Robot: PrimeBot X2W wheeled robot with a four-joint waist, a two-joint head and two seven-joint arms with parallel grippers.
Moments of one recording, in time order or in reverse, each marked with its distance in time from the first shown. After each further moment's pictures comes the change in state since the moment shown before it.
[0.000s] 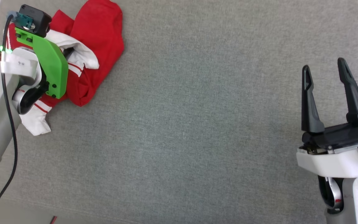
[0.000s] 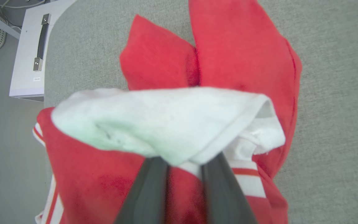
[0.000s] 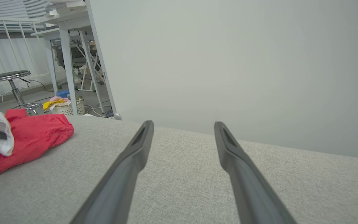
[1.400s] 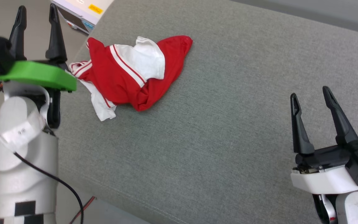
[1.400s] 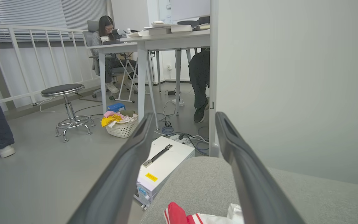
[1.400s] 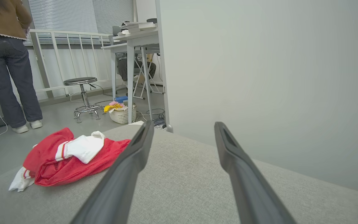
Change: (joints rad) left arm 0.414 -0.461 0.998 -0.308 0.630 0.005 -0.508; right arm 0.118 0.004 0.011 0.018 -0.019 0.000 0.002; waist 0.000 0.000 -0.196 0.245
